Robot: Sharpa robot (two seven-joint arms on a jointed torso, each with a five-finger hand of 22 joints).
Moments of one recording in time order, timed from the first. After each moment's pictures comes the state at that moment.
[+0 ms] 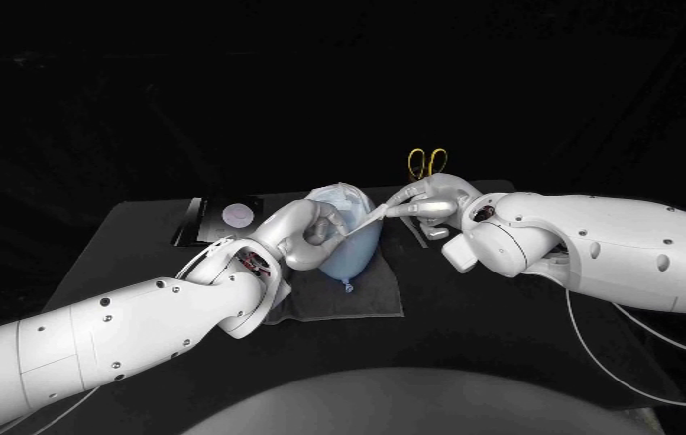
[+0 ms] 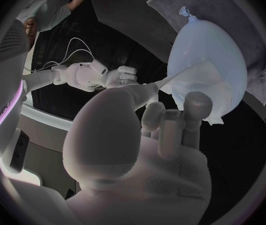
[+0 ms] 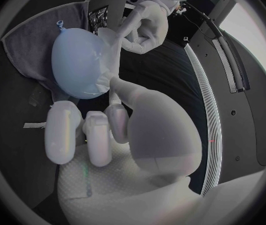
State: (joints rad) left arm 0.93 -0.73 -0.05 1.60 -1.22 -0.56 0.01; left_hand 1.40 -0.17 0.79 0.10 0.05 0.86 0.11 0.68 0.40 1.27 0.04 1.37 1.13 1.47 -0.02 1.54 1.31 0.14 1.20 0.07 1.29 0.93; right arm 1.15 -0.91 -0.18 1.65 -0.38 -0.44 -0.09; right_hand 1.28 -0.06 0.59 -0.05 0.05 1.02 0.06 0.47 0.42 1.46 -0.01 1.31 1.31 1.47 -0.07 1.57 1.31 0.05 1.47 0.04 1.32 1.31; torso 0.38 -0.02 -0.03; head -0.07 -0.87
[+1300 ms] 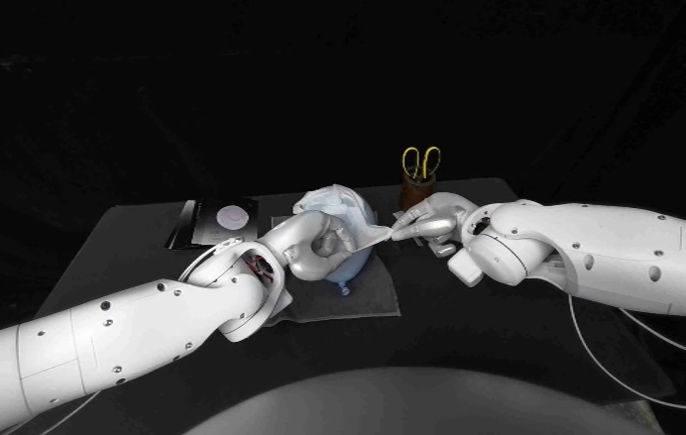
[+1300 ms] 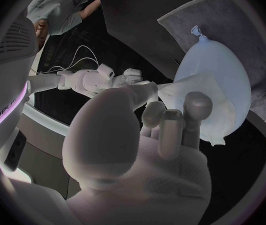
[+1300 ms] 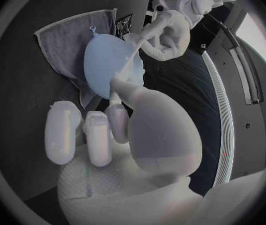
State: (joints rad) left arm 0.94 -0.70 -0.06 1.61 -1.23 -0.43 -0.01; left_hand 1.37 -0.18 0.78 0.08 0.05 0.86 0.12 0.68 0.40 1.23 0.04 1.33 1.05 1.47 -0.02 1.55 1.31 0.14 1.20 0.07 1.29 0.93; right arm 1.12 -0.93 -0.19 1.65 -0.50 -0.42 -0.26; right_hand 1.27 -0.07 0.59 -0.05 0.04 1.02 0.06 0.47 0.42 1.46 -0.02 1.31 1.31 1.47 -0.07 1.56 1.31 0.05 1.46 0.04 1.32 1.31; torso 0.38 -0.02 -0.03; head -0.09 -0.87
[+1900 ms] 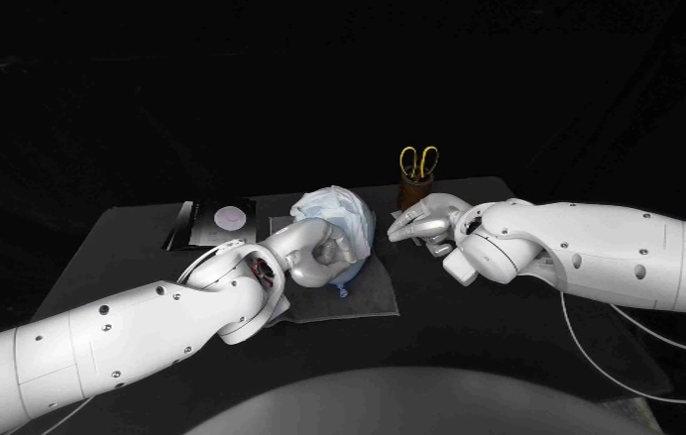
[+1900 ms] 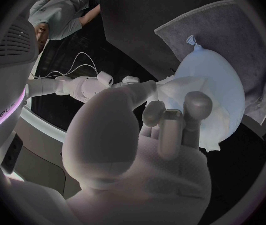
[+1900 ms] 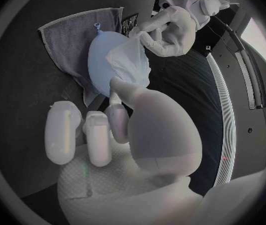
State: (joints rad) left arm 0.94 -0.70 -0.06 1.61 -1.27 -0.35 -0.07; left_hand 1.37 -0.19 0.76 0.05 0.05 0.86 0.12 0.69 0.41 1.24 0.04 1.34 1.07 1.47 -0.02 1.55 1.31 0.14 1.20 0.07 1.29 0.94; right arm 1.12 -0.90 -0.19 1.63 -0.53 -0.44 -0.30; right_hand 1.27 -0.07 0.59 -0.05 0.04 1.02 0.06 0.47 0.42 1.46 -0.02 1.31 1.31 1.47 -0.07 1.57 1.31 0.05 1.47 0.04 1.32 1.31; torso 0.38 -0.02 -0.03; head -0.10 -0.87
